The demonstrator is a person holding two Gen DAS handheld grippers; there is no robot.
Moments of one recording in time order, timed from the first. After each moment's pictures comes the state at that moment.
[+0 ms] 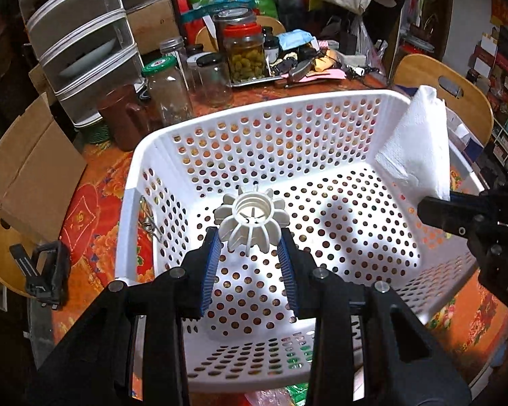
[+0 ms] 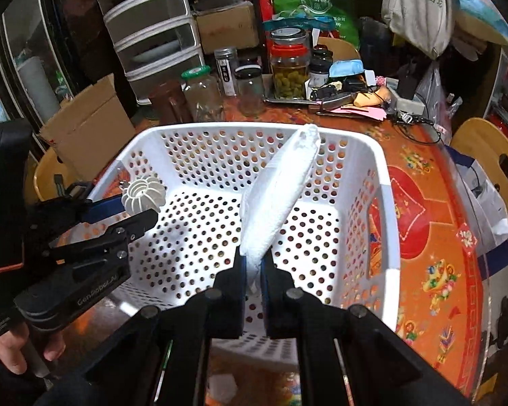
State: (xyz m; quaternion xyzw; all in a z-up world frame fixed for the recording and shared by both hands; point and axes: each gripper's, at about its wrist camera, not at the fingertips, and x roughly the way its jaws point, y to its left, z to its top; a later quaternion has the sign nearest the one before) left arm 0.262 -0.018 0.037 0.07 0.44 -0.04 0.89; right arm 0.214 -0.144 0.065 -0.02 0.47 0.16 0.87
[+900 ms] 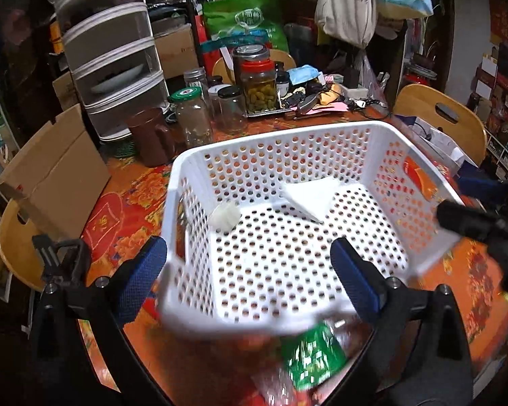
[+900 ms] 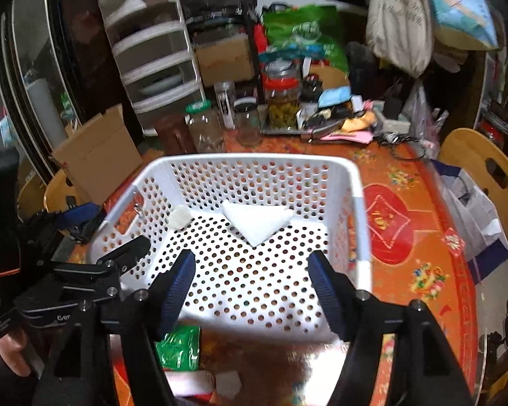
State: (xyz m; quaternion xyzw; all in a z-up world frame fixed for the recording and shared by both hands) left arm 0.193 -0.001 0.073 0.05 0.37 -0.02 0.93; right arm 0.155 -0.171 0.101 0.01 0.39 0.15 0.91
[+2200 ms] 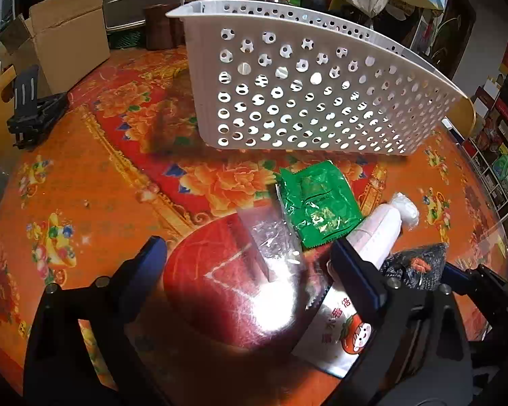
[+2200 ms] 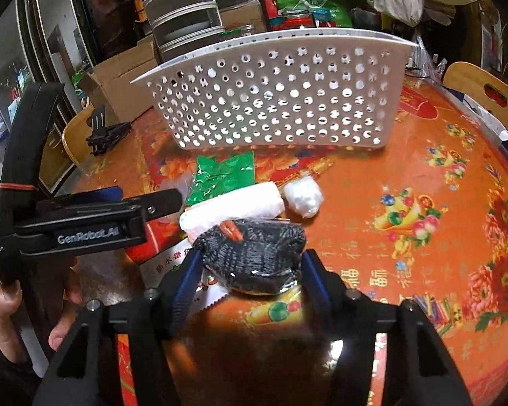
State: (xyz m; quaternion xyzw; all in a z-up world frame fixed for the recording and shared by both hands) left arm 0.086 0.027 -0.063 -0.05 0.45 -0.04 0.89; right arm 0.014 -0.123 -0.044 0.02 0.43 0.16 0.89
